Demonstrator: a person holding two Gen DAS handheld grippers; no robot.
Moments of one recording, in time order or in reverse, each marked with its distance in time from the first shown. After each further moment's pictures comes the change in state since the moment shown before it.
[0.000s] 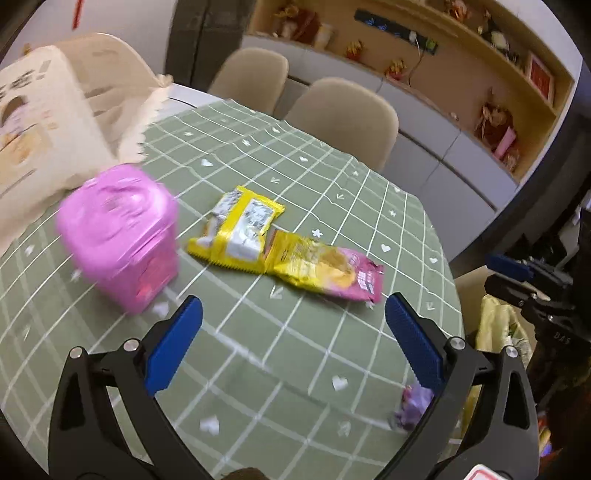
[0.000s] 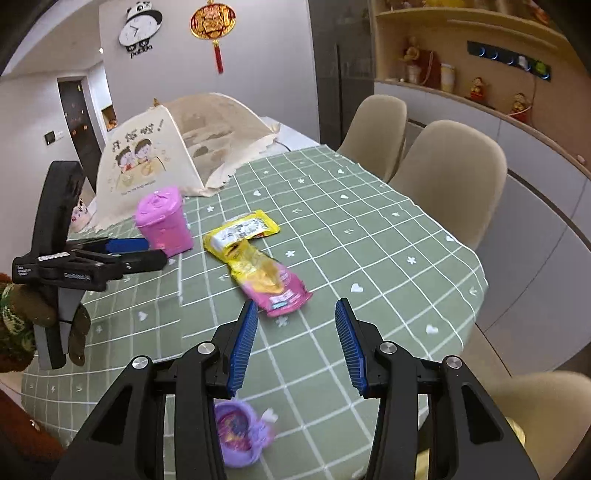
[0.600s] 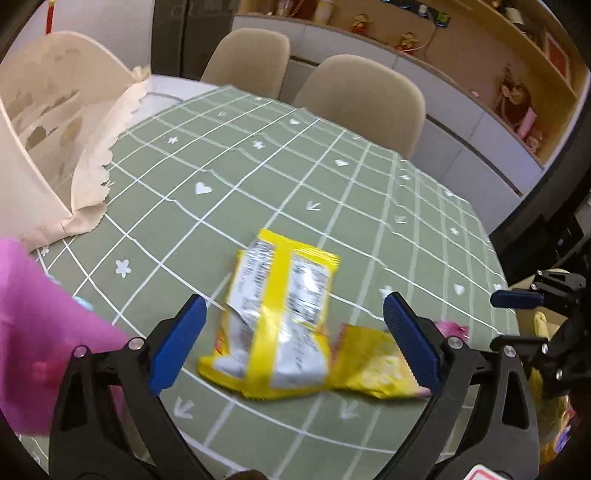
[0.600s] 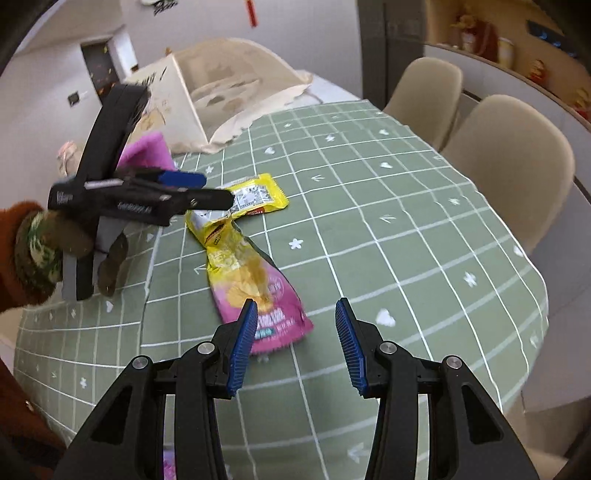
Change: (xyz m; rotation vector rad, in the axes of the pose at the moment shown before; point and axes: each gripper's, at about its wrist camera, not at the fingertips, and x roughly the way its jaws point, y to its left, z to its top) left arm 0.105 0.047 0.064 0.052 0.079 0.046; right arm 0.113 -0.013 0.025 -0.107 0.170 0.141
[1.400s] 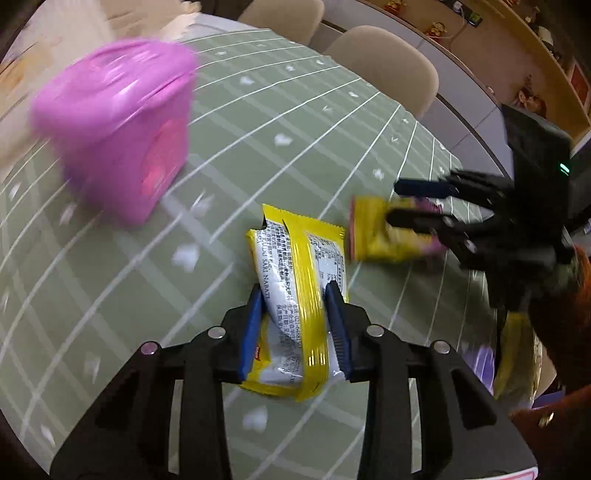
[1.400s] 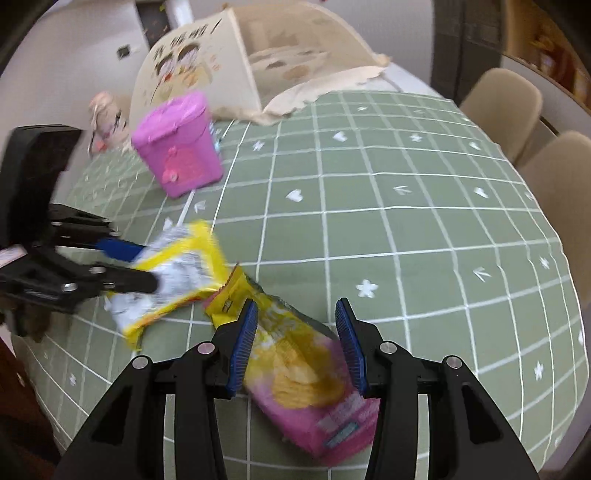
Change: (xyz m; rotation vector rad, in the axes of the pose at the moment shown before) left arm -0.068 0.006 -0.104 -0.173 0.144 -0.015; right arm 0.074 0.035 0.038 -0.216 0.106 0.139
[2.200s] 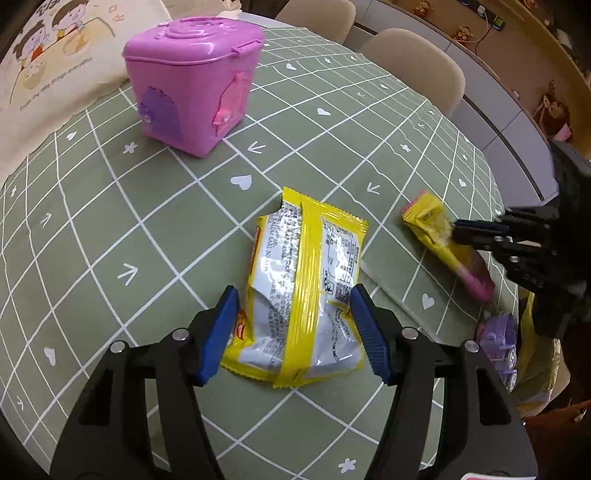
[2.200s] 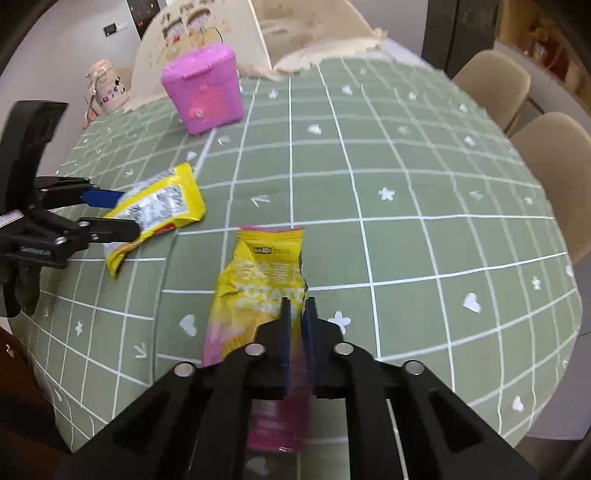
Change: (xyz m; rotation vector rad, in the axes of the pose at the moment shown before) left arm -0.015 0.002 -0.036 -0.058 -0.011 0.112; right arm -0.034 0.039 -0.055 0.037 0.074 -0.079
